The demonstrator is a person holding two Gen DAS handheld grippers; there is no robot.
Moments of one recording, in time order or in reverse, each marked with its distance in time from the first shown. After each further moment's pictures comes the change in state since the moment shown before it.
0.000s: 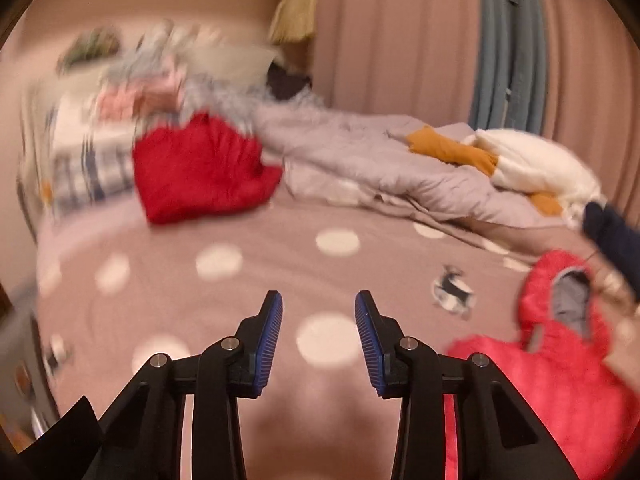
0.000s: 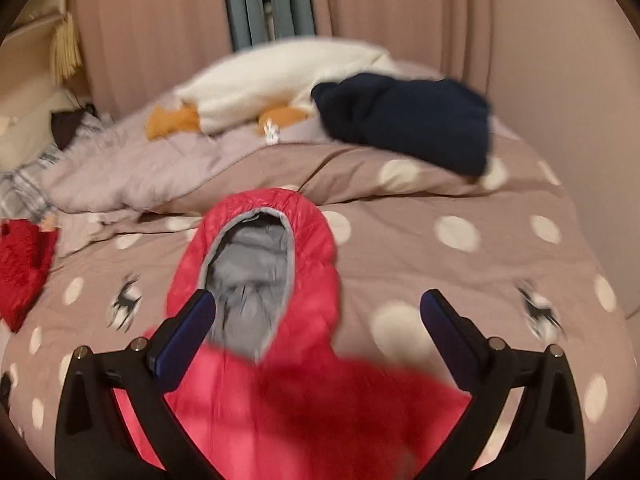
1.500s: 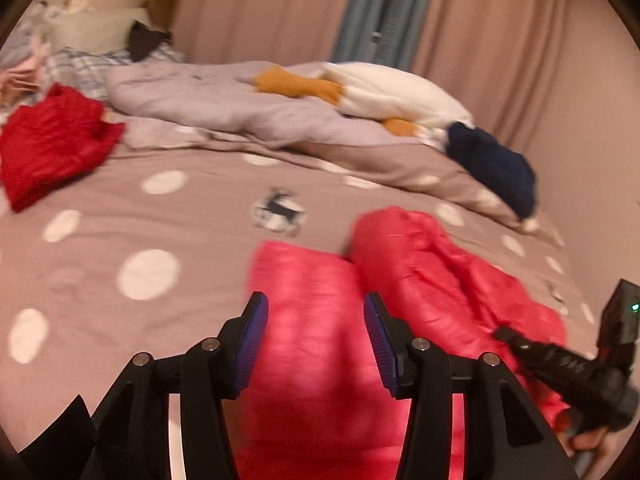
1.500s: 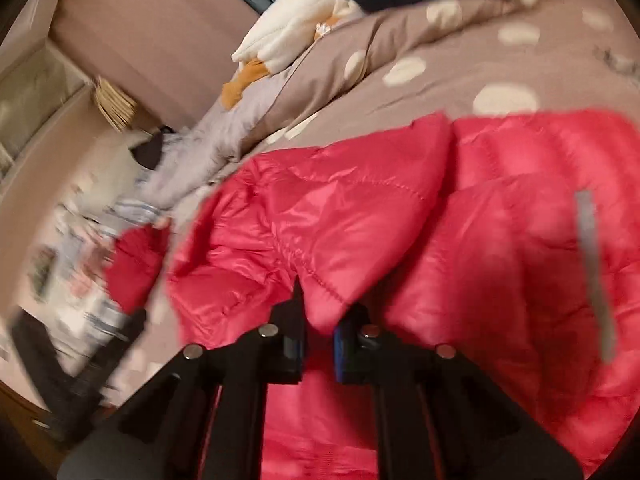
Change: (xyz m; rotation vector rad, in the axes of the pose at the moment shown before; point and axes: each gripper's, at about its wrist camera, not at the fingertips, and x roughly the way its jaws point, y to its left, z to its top) left arm -0.021 -0.078 -0.035 0.118 0.225 -0.559; right arm -0.048 0.030 -0.164 0.280 0.098 0.480
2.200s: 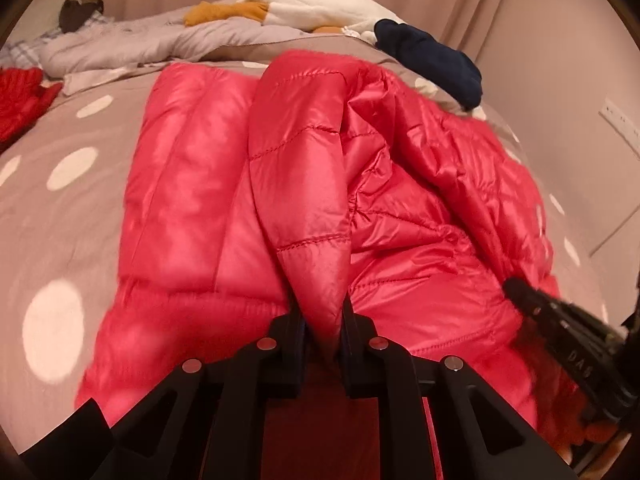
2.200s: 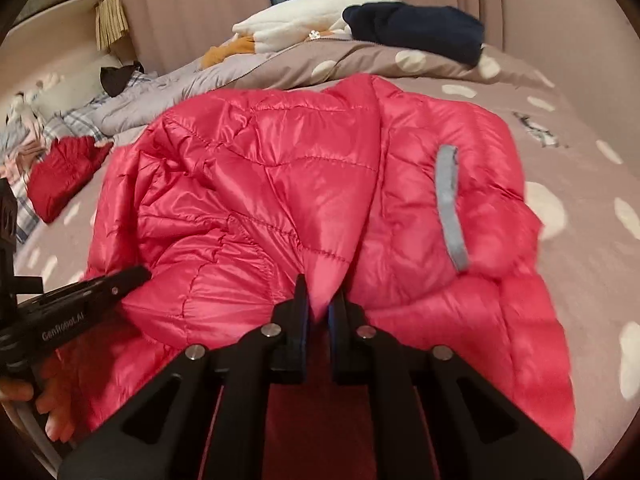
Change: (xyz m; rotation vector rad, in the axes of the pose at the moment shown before) left arm 0.008 -0.043 -0.104 0.137 0.210 -0.094; right arm -0.055 -0.019 -0.078 -0.315 -0.050 -0.334
